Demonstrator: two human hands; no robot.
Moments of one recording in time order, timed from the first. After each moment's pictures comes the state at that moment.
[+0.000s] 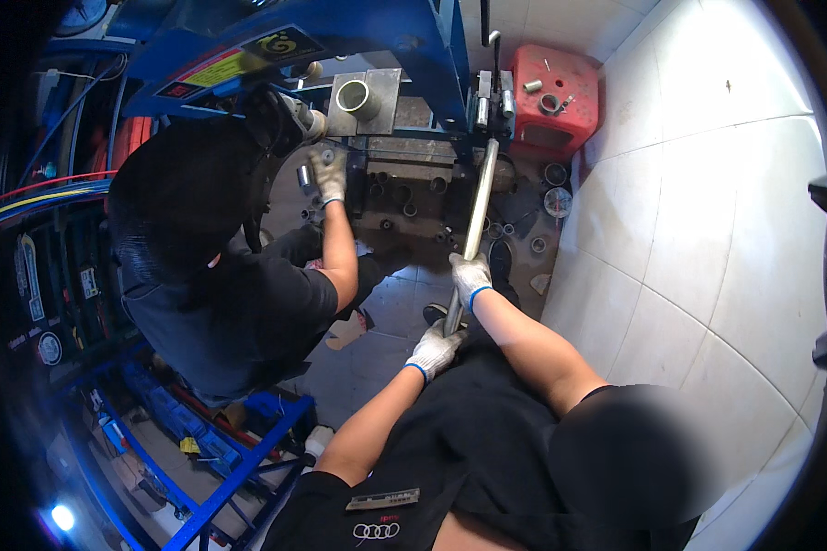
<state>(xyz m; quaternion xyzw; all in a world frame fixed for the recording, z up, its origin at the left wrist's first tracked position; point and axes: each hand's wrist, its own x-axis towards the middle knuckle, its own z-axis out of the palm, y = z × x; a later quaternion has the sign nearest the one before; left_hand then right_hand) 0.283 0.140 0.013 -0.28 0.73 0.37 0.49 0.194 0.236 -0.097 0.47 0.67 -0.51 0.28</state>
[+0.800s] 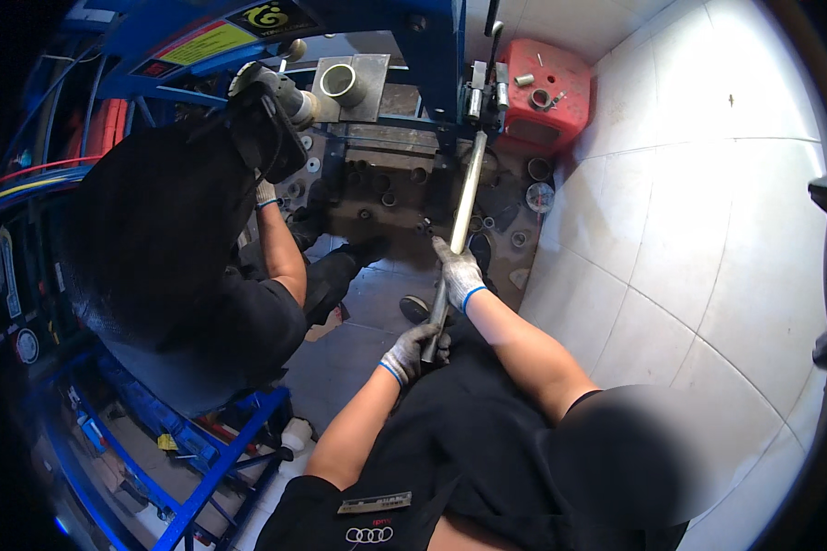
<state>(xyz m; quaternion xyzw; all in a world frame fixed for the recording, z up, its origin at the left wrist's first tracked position) 0.324 0.105 -0.051 -0.40 0.24 0.74 0.48 0.194 0.245 -0.102 0.46 0.55 -0.64 0.27</state>
